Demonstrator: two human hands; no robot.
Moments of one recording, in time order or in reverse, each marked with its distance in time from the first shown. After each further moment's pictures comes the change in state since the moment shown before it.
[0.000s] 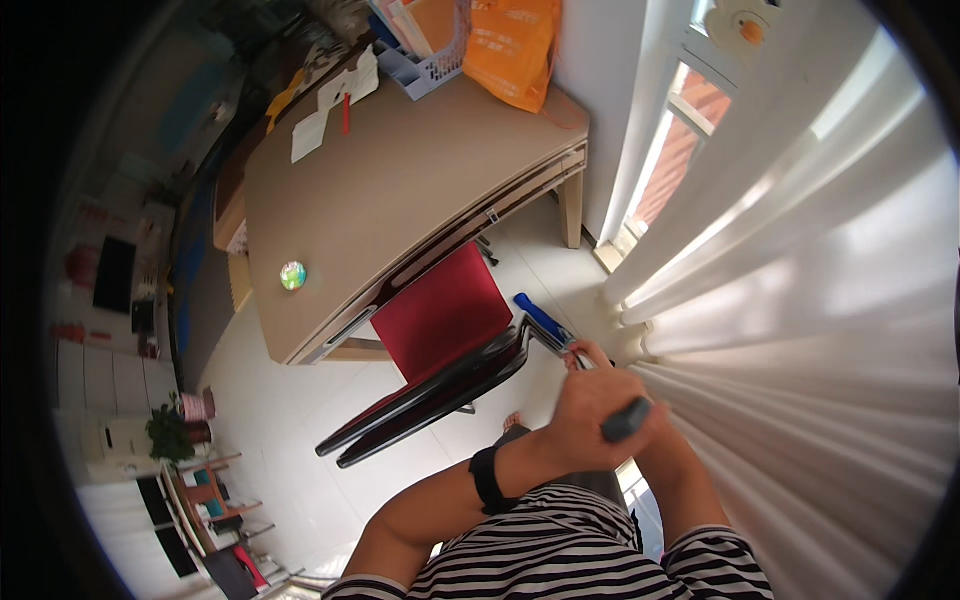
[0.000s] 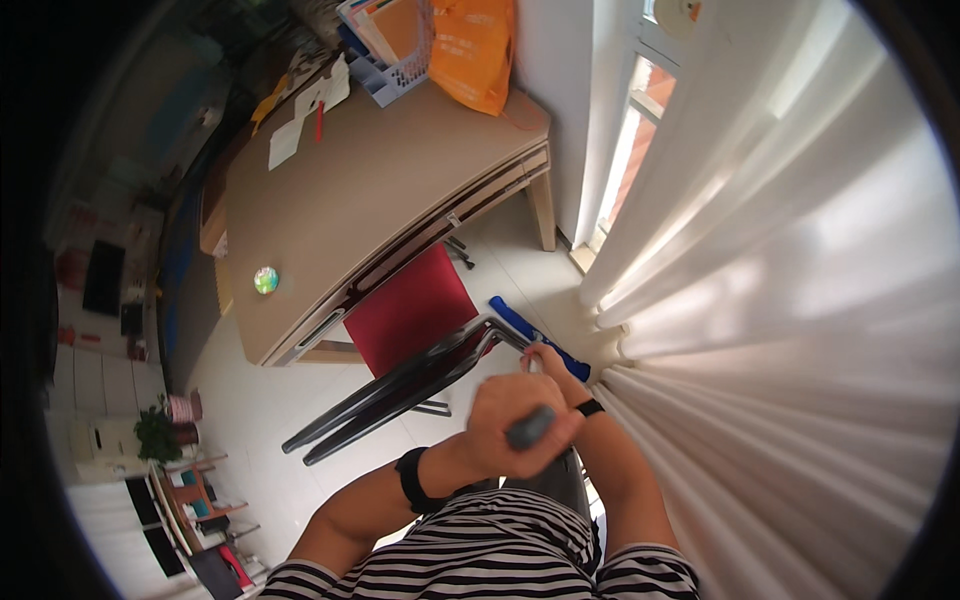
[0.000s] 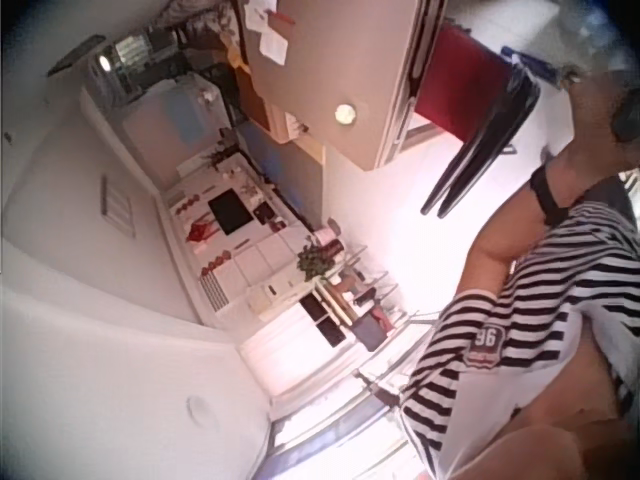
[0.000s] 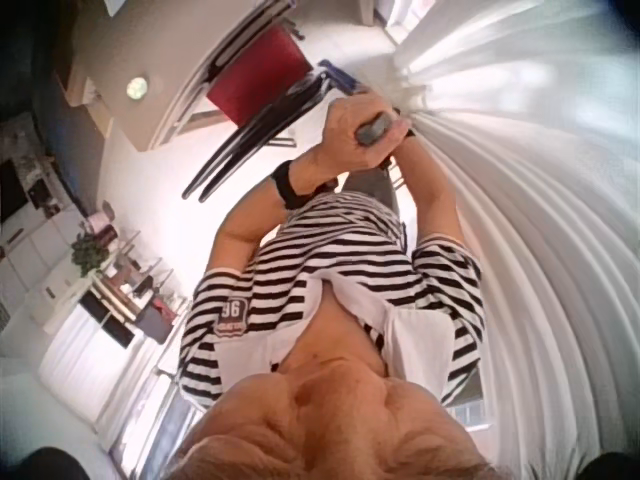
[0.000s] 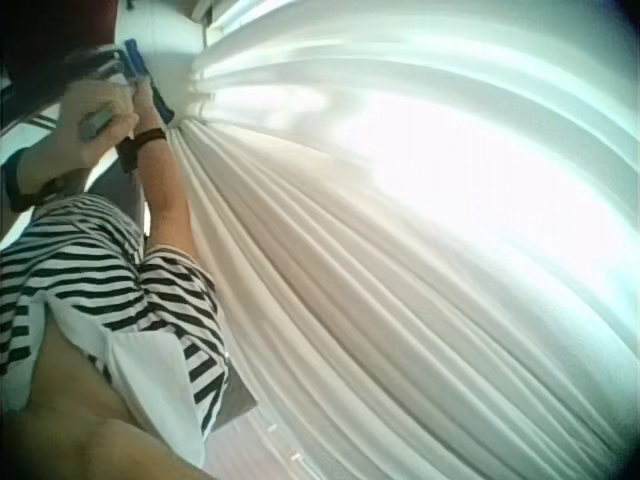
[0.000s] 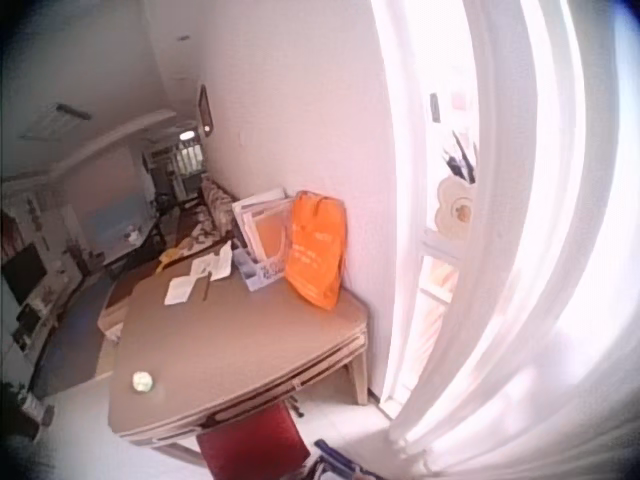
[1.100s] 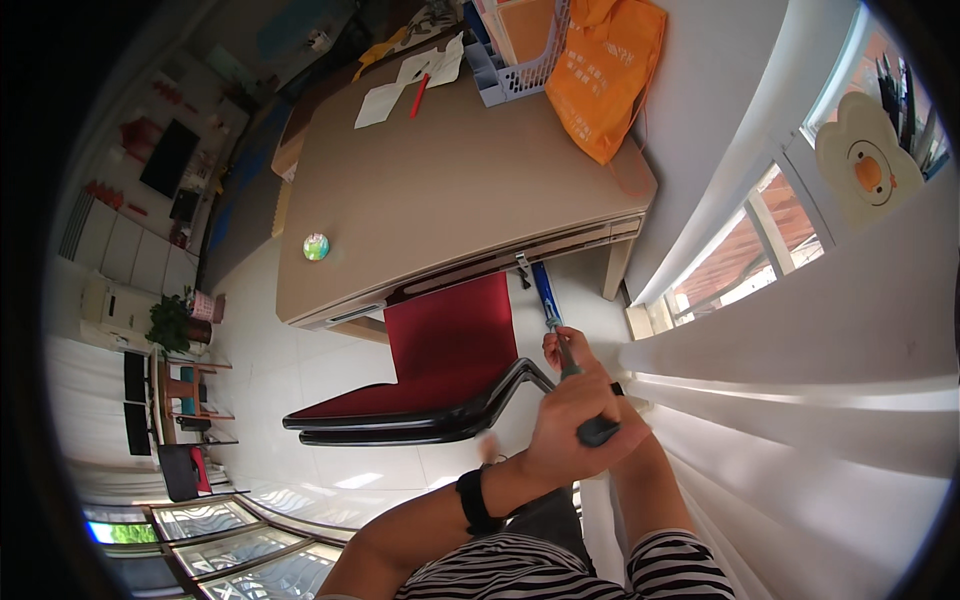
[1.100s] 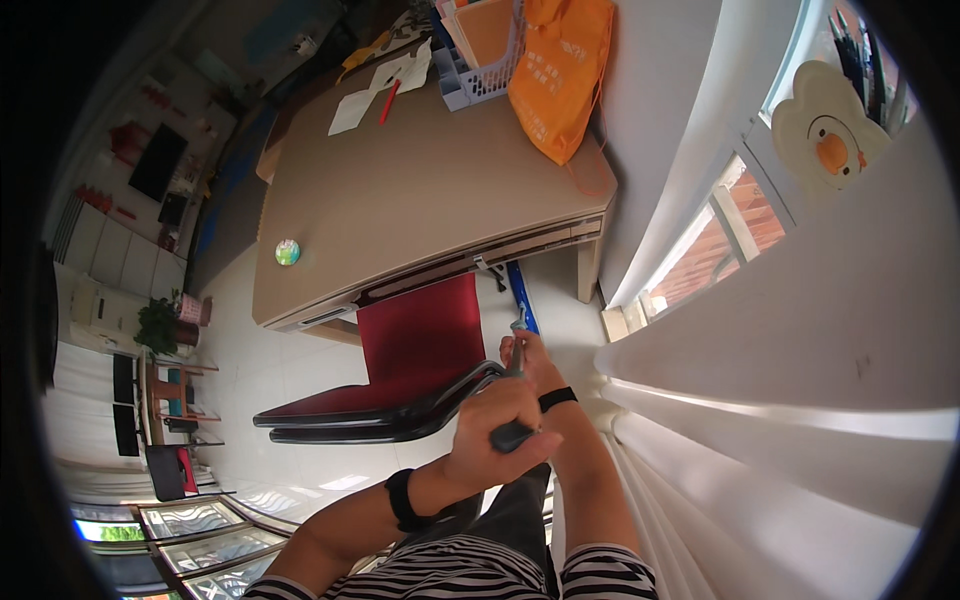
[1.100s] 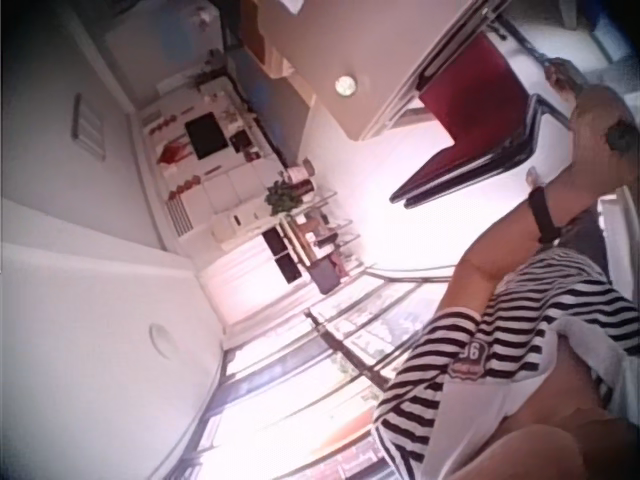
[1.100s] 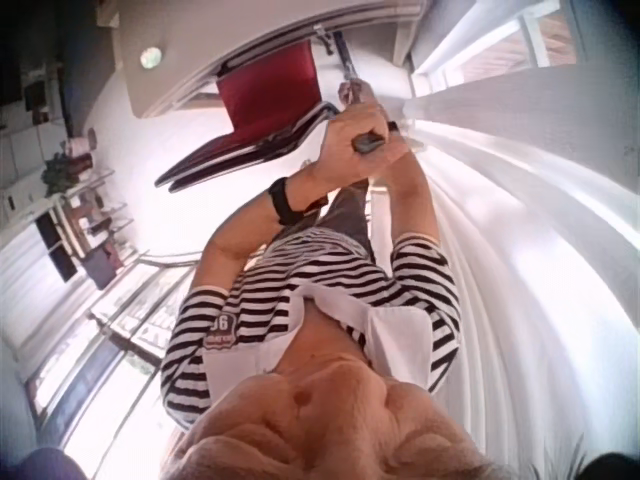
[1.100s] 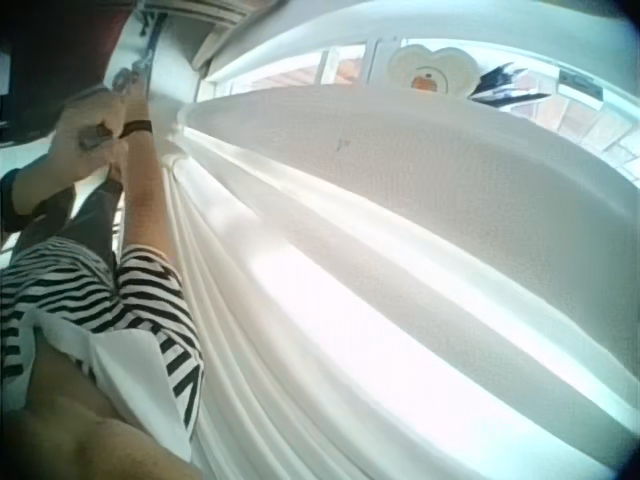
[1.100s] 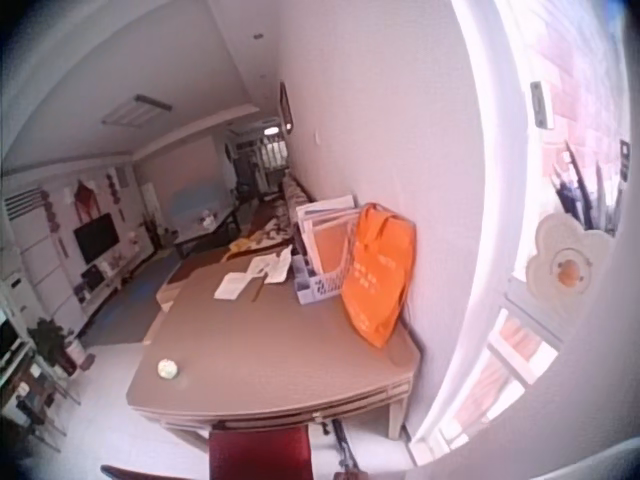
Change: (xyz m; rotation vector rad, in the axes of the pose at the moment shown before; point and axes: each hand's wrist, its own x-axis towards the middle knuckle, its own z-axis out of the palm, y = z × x) left_hand 0.084 -0.068 0.010 0.219 0.364 -0.126; right_hand 0.217 -0.042 -0.010 0.712 -0.063 0.725
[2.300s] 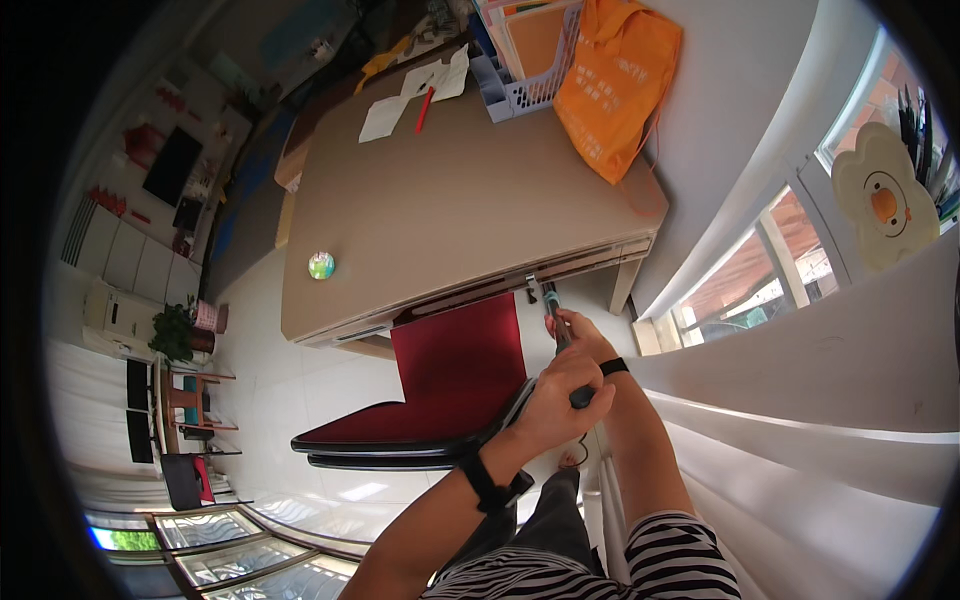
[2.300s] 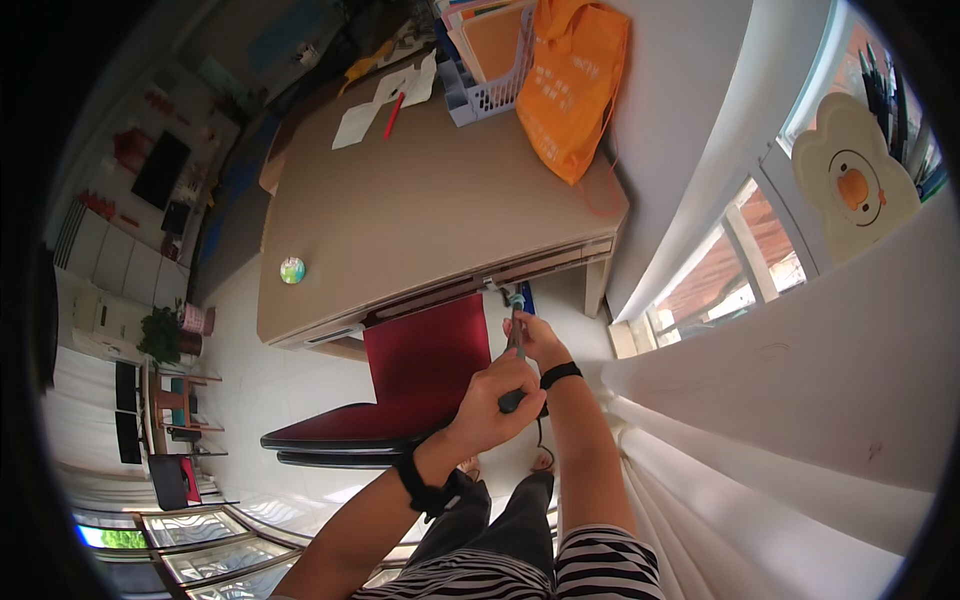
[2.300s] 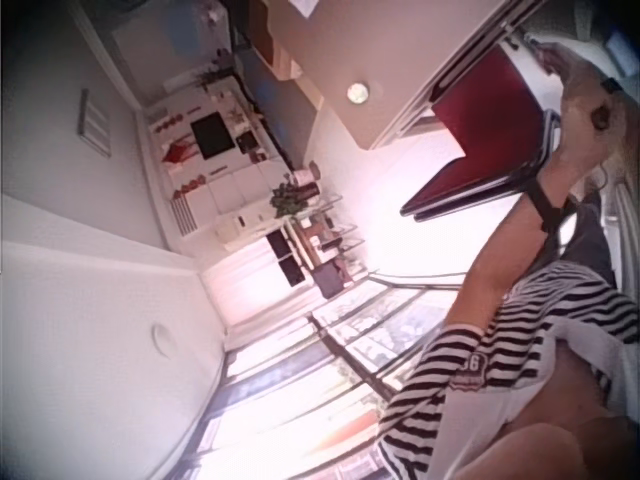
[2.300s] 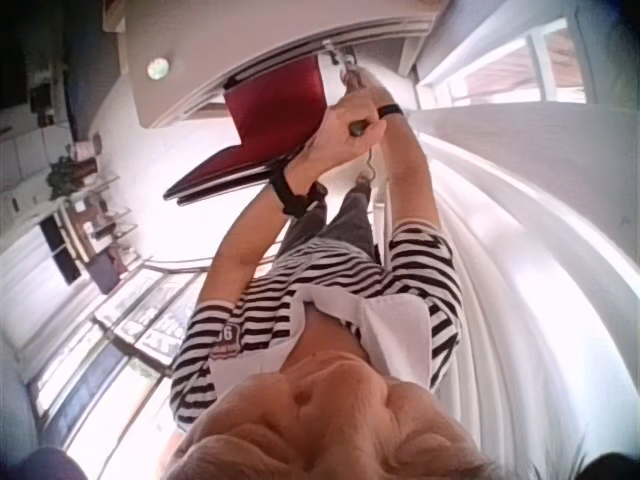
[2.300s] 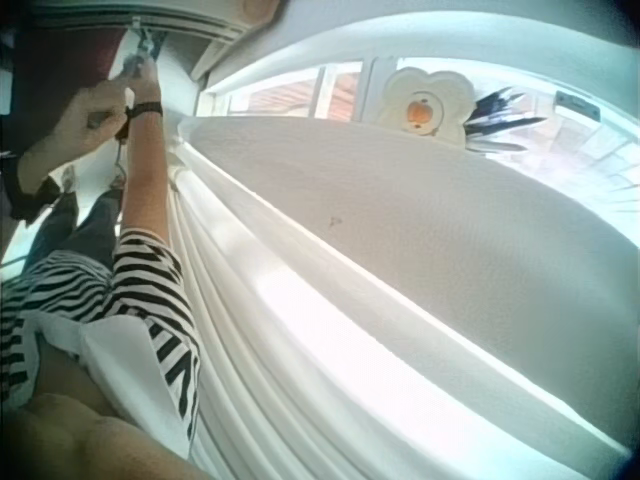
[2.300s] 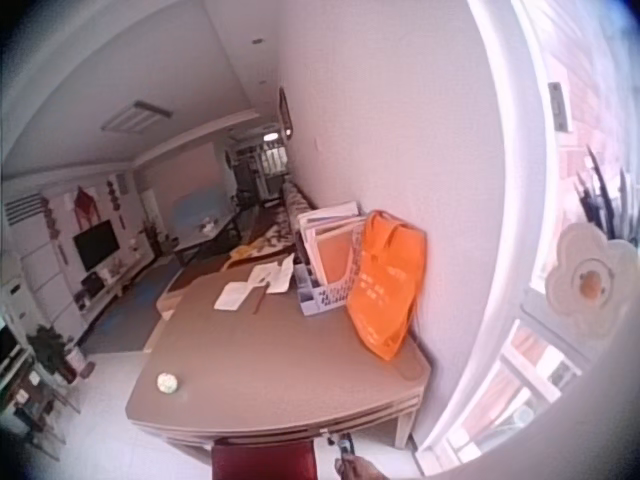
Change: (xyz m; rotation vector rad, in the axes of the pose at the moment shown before) left_hand 0.014 -0.067 -0.030 0.108 -0.094 -0.209; right_hand 0.012 -0.034 0.063 -0.226 -0.123 -0.127
